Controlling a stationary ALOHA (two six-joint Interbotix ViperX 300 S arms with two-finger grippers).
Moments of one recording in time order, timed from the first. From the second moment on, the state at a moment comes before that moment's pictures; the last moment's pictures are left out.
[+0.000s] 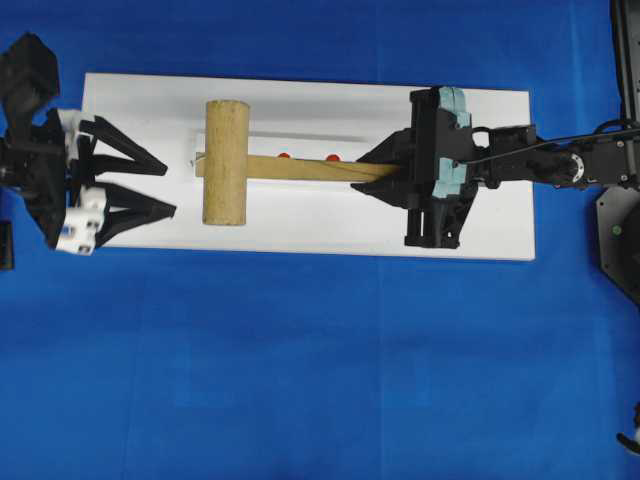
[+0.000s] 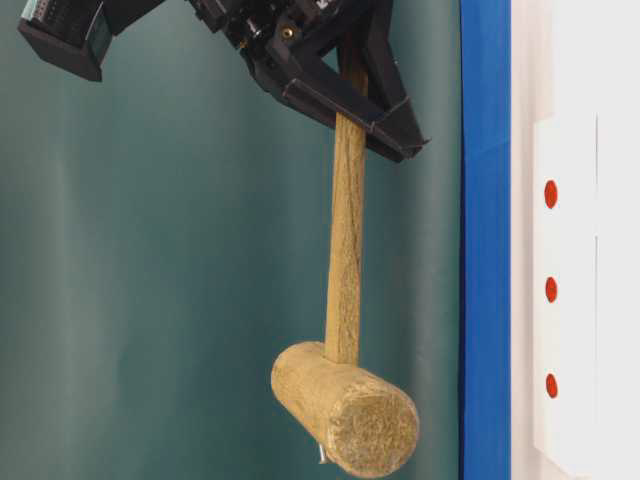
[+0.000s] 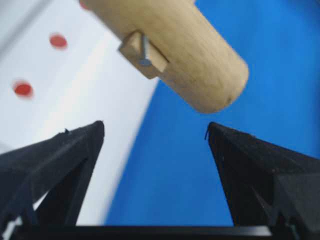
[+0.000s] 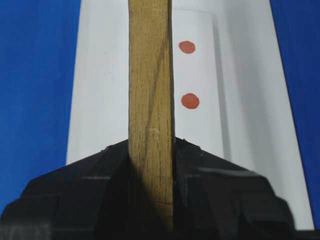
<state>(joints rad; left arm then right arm) 0.03 -0.60 1.08 0.00 -0.01 -0.49 -0.05 -0.23 0.81 1.16 -0.10 -1.09</state>
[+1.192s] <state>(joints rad) 0.05 -0.69 1.16 -0.01 -0.11 -0.10 0.36 -0.02 0.75 1.31 -0.30 -0.86</state>
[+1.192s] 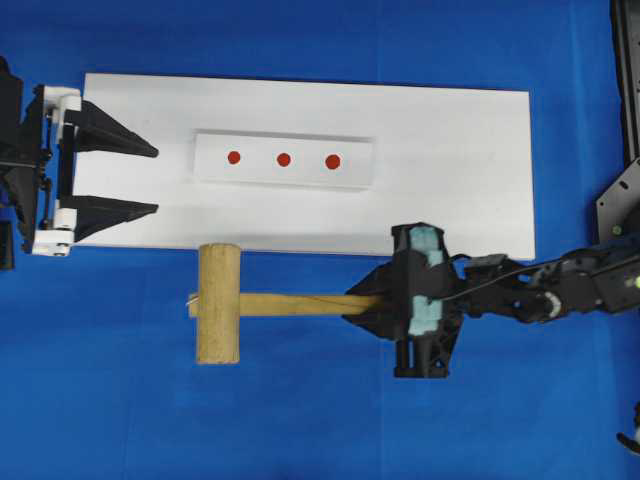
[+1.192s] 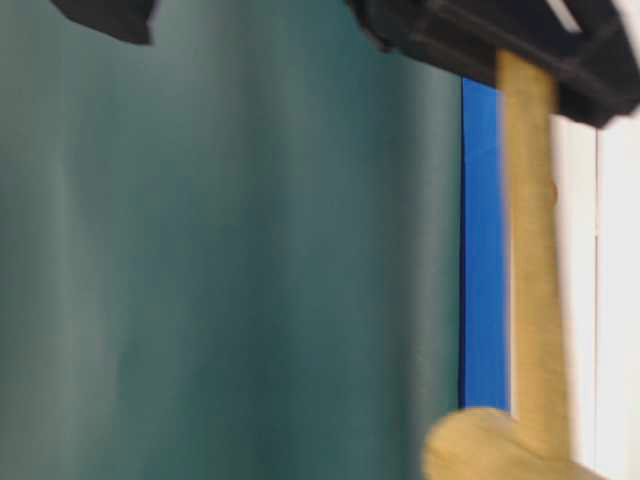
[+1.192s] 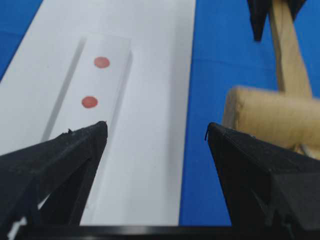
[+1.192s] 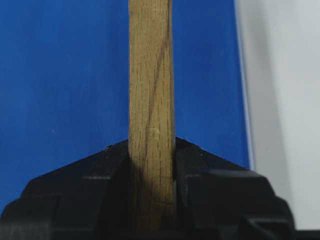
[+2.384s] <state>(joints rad) 0.09 -0.72 1.17 -0.01 -0.11 -0.09 0.36 0.25 0.64 1.31 -0.23 -0.85</state>
